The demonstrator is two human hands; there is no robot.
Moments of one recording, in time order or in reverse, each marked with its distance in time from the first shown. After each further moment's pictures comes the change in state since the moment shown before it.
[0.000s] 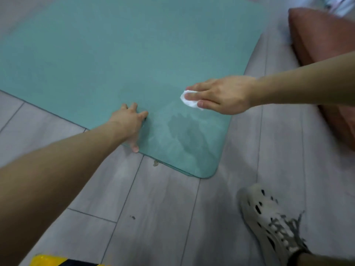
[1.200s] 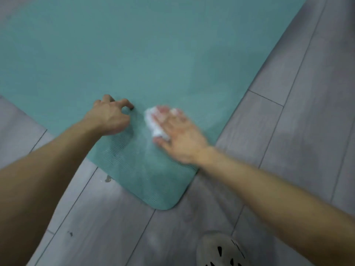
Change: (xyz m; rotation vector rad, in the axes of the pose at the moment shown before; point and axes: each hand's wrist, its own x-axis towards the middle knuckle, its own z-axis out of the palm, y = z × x) left_hand 0.072 0.061 -0.040 -0.590 -0.020 -0.465; right_hand 0.086 0.014 0.198 0.305 0.530 -0.060
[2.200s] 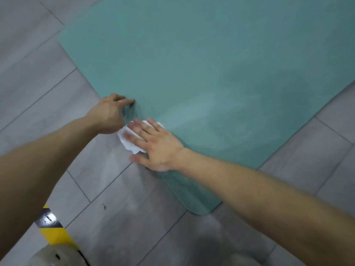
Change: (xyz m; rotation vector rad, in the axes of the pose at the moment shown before) left_hand -0.020 -0.164 0.011 -0.056 0.124 -0.050; right_hand 0.087 -0.145 0.033 -0.043 -0.228 -0.469
